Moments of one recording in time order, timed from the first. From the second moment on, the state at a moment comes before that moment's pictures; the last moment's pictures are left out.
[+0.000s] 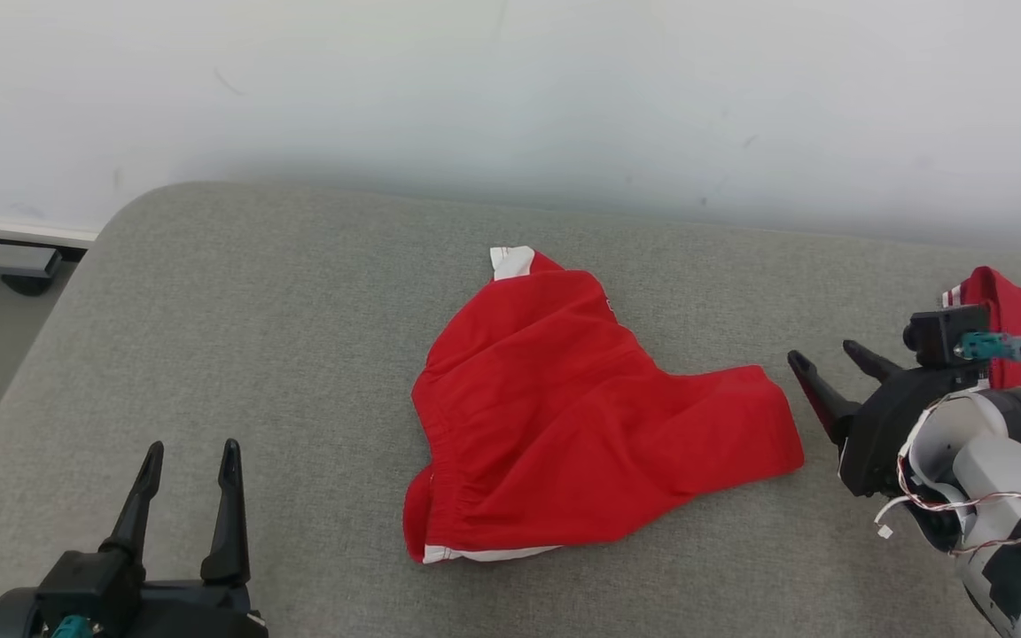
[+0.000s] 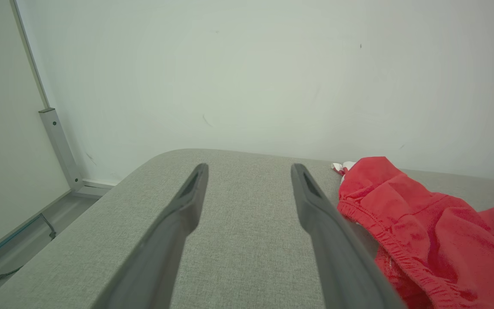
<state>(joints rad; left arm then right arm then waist) -0.07 0.11 -0.09 0.17 -0.12 -0.03 -0.26 -0.63 -0.37 0.60 0.80 0.80 0.13 0.01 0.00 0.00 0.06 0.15</state>
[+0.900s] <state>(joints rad) -0.07 0.08 -0.09 0.16 -0.09 -0.05 -0.26 -0.45 -0.49 0.75 0.34 0.61 0.13 0.27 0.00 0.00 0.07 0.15</state>
